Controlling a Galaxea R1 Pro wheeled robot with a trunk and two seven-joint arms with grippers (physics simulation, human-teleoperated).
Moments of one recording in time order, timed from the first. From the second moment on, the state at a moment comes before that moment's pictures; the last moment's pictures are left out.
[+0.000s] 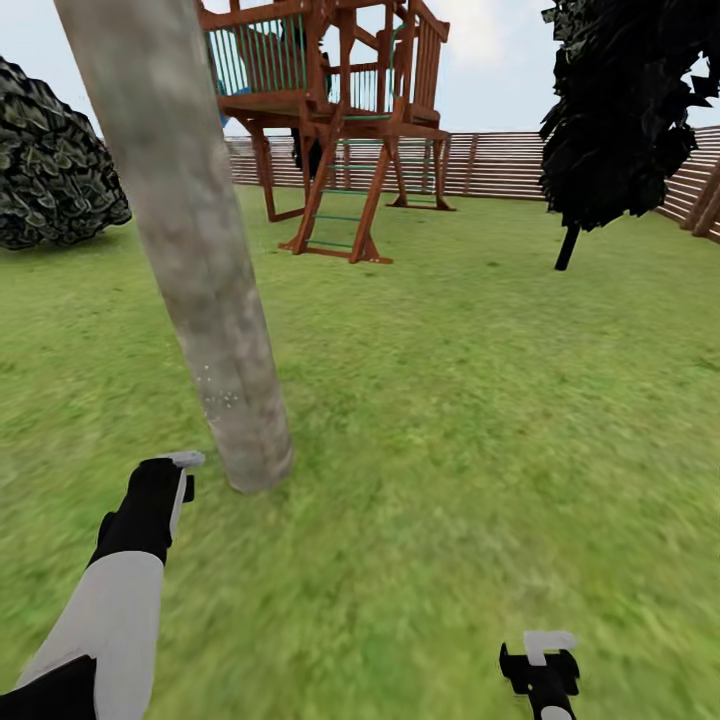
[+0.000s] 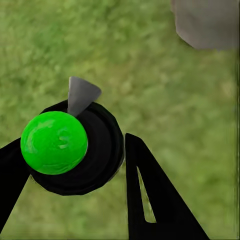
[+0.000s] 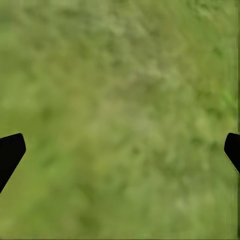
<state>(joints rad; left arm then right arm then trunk) -0.82 -0.01 0.44 -0.89 -0.40 0.84 0.15 -0.48 -0.03 -0.49 -0.14 0.64 -0.34 -0.28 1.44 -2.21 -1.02</state>
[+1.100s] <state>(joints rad) -0.82 -0.02 0.43 -0.89 -0.40 0.84 0.15 -0.48 -0.03 -0.49 -0.14 0.64 -0.34 -0.28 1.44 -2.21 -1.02</state>
